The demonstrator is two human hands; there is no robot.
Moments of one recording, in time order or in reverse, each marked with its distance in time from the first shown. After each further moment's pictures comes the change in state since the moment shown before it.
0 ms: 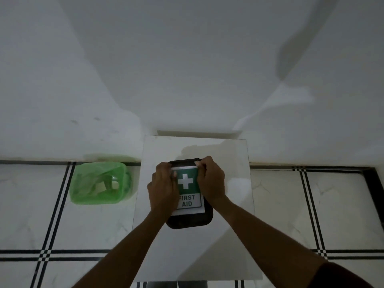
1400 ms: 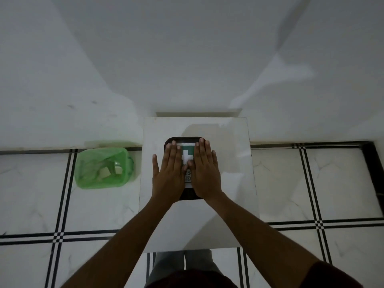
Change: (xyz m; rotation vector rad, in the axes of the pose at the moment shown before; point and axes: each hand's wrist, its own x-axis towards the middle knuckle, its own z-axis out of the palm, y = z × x) left_hand -0.022 -0.006 -0.014 0.502 -0.343 0.286; right_hand -0.053 0.010 0.016 -0.408 -0.163 -0.164
